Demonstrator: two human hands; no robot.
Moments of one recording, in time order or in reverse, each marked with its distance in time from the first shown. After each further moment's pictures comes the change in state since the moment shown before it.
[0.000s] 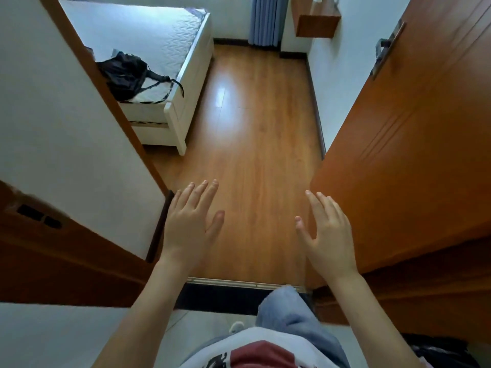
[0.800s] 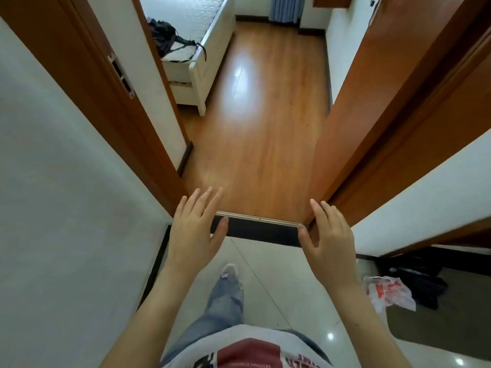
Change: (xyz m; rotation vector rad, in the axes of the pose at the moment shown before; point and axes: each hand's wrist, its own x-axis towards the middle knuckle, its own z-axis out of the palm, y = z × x) left_hand -0.396 0.087 -0.060 0.010 -0.050 -0.022; right_hand -0.386 0.036 -0.053 0.080 0.031 -0.030
